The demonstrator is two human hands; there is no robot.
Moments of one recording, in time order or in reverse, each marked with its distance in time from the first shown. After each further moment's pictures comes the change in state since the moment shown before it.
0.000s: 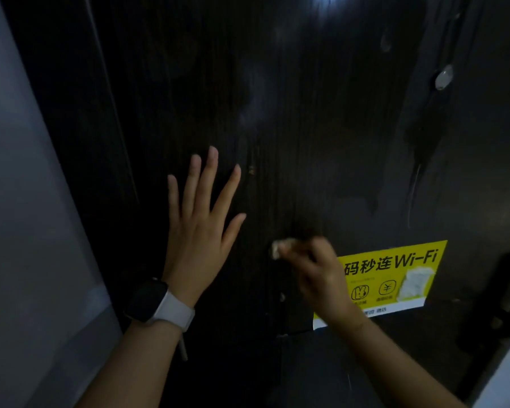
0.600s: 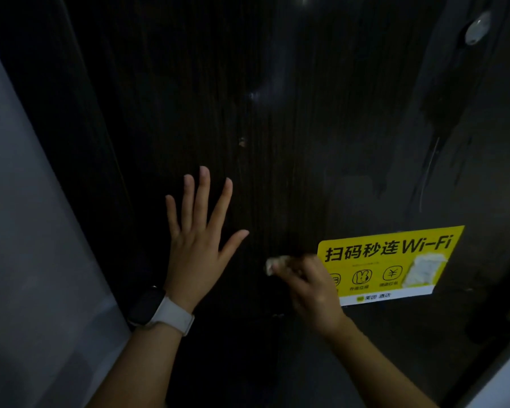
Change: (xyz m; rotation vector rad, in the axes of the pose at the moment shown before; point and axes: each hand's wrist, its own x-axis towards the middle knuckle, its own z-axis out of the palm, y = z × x) left_hand -0.049 0.015 0.032 0.008 -0.123 -0.115; right_hand -0.065 0.008 0.025 0.030 -0.082 -0.034
